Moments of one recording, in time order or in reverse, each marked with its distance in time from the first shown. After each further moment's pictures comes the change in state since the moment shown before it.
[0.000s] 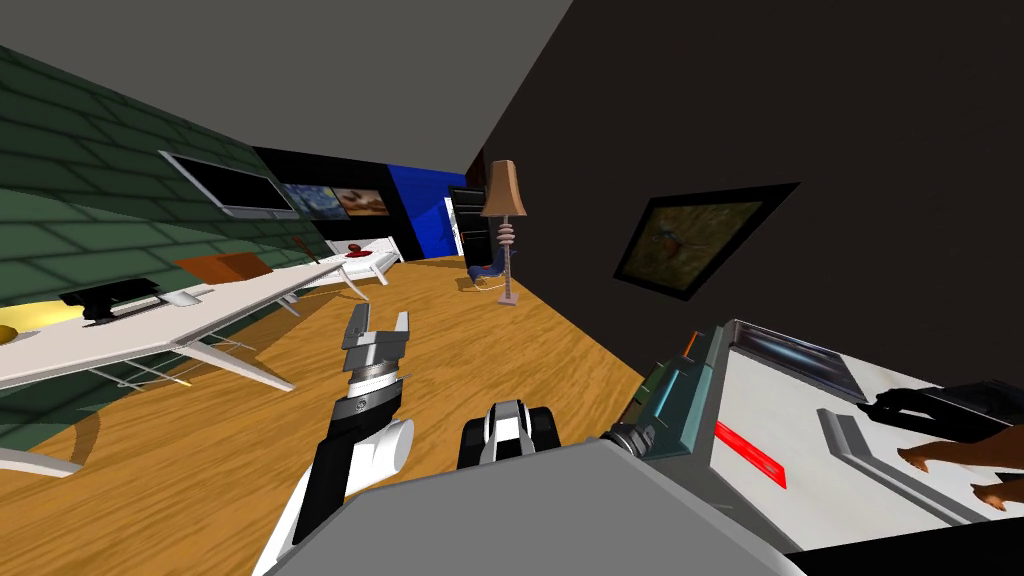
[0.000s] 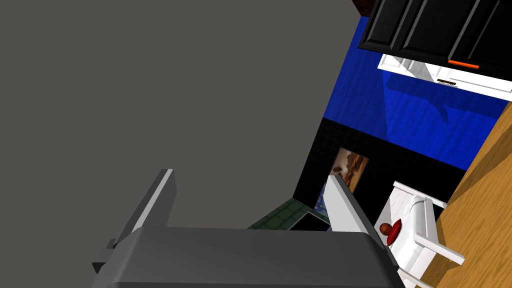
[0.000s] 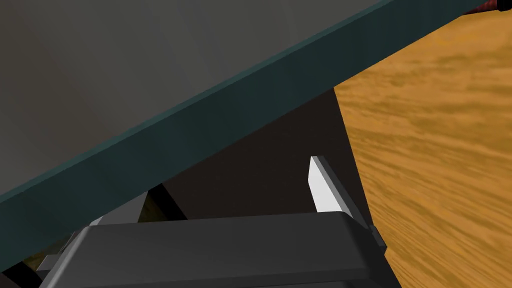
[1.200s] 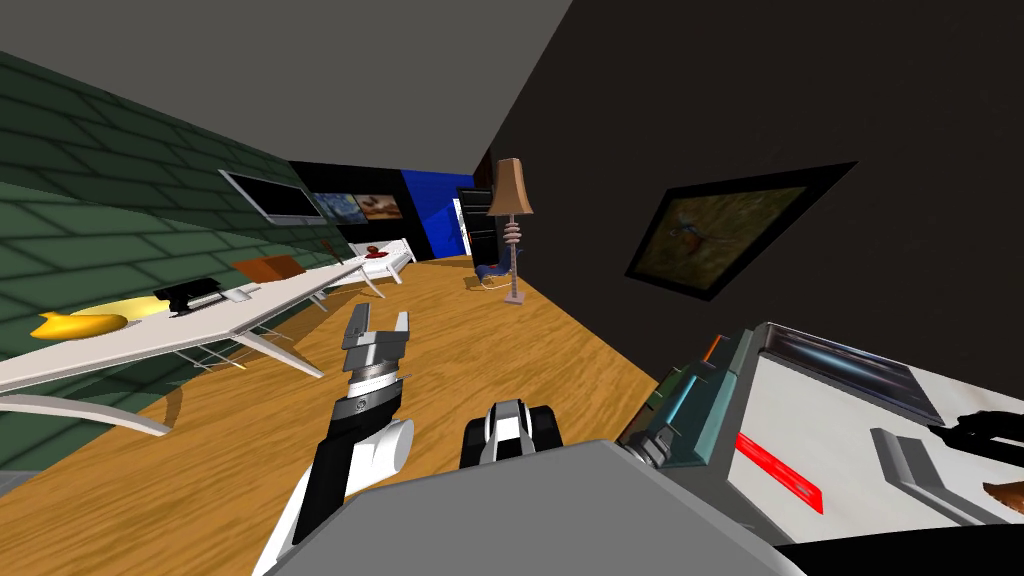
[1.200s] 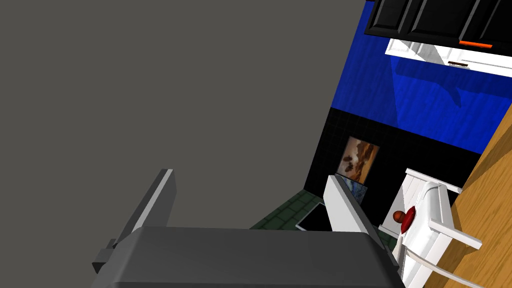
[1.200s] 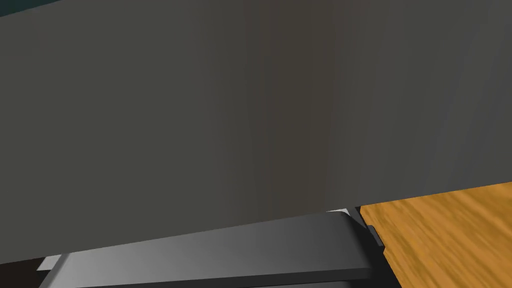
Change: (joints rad) left arm 0.000 0.000 0.000 0.000 0.000 0.000 0.000; right arm -0.074 0.011 0.031 0.307 0.197 0.241 0.002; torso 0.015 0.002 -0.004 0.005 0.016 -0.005
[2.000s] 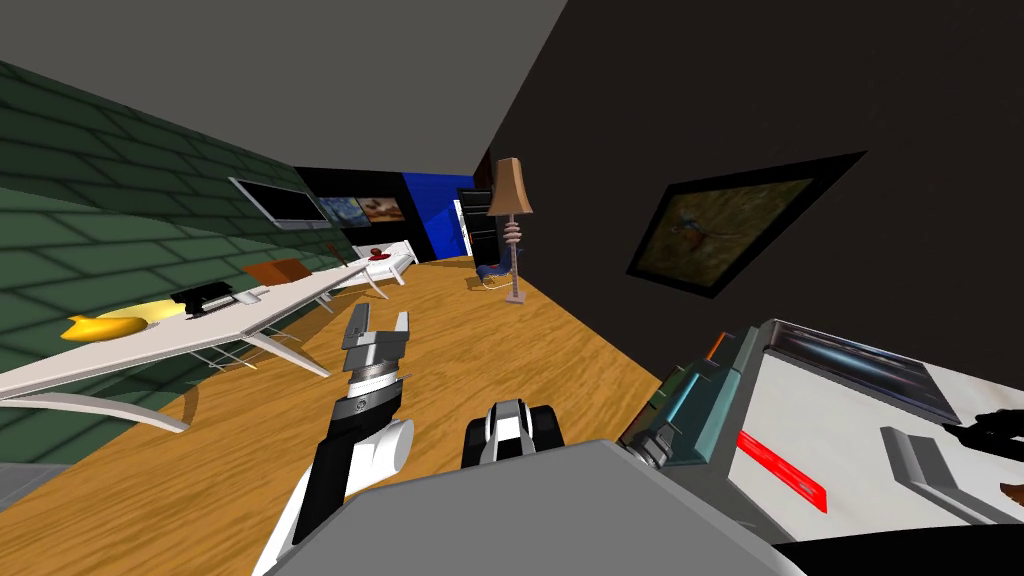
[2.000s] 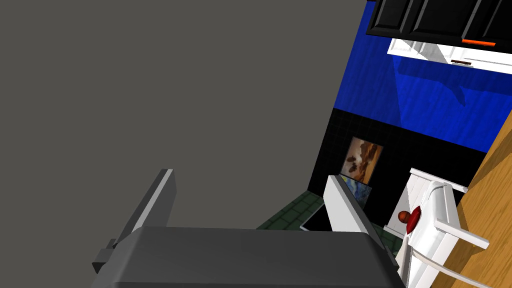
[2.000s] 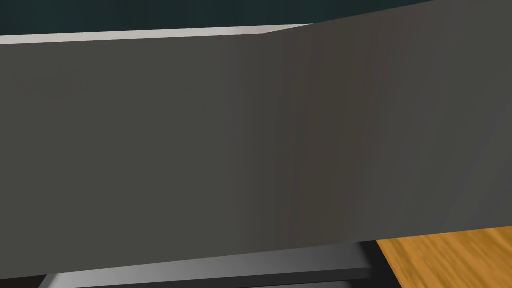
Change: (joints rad) left arm 0.000 0.000 0.000 0.000 0.000 0.000 0.000; right arm -0.009 -0.001 0.005 0.041 0.038 0.044 0.018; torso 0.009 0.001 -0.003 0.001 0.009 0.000
